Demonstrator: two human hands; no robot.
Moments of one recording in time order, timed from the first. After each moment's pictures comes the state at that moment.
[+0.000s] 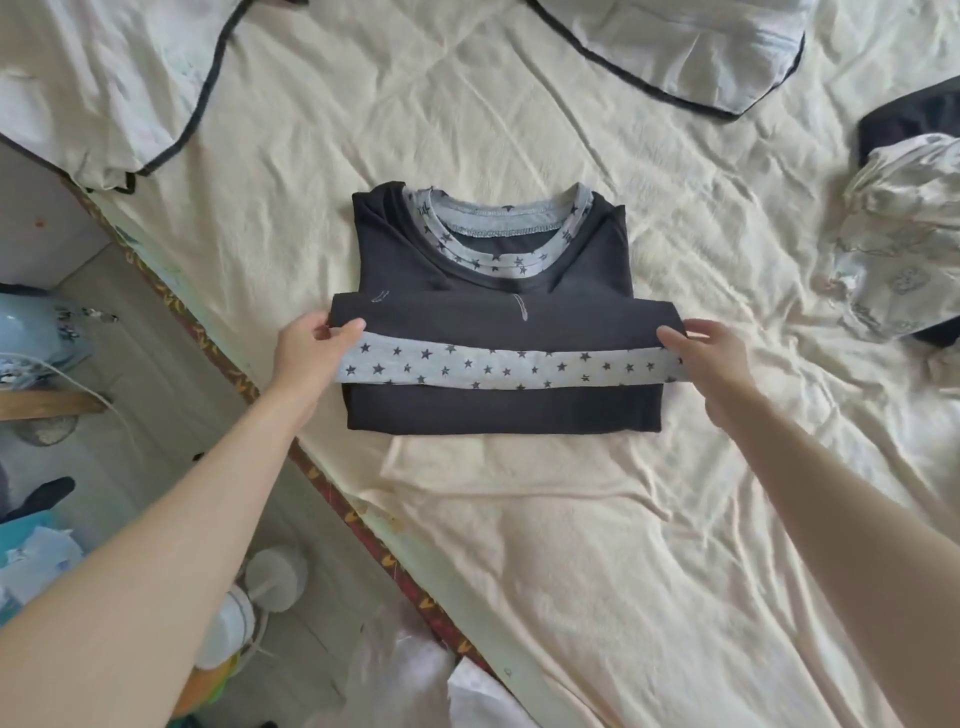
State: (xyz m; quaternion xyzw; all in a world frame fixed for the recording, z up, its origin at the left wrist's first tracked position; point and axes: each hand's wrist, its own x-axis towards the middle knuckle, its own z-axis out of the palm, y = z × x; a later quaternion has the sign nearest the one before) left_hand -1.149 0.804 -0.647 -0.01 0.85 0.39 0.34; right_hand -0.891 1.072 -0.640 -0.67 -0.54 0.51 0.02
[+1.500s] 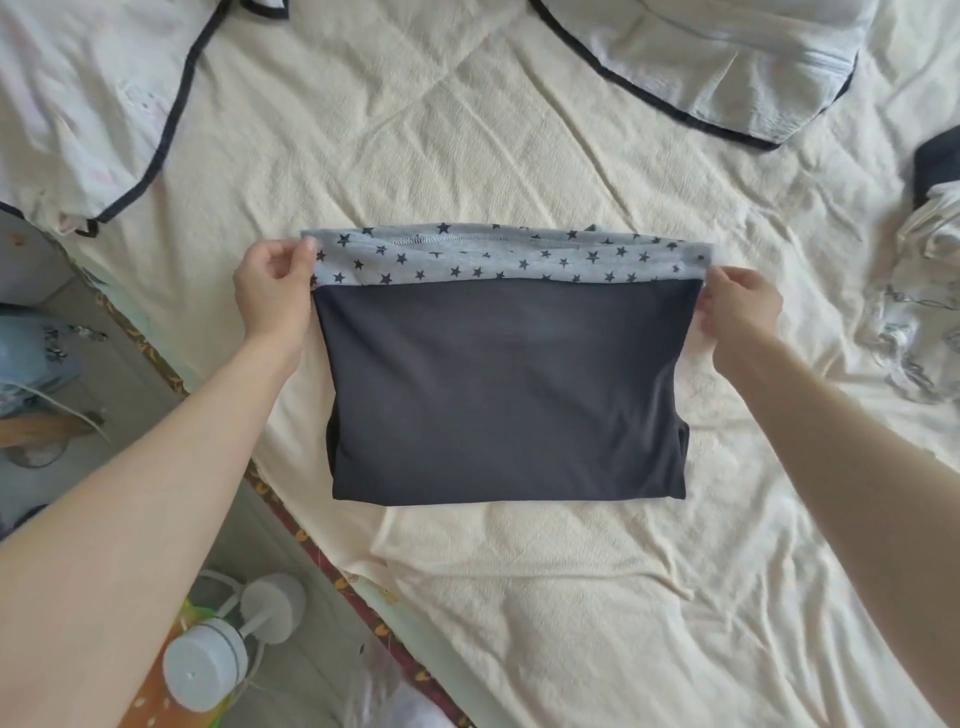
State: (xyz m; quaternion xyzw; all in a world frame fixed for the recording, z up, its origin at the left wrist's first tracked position) left_hand -1.239 0.874 -0.677 -0.04 0.87 0.46 0.19; right_hand -0.978 1.147 -0.665 -0.72 -0.48 0.48 0.12
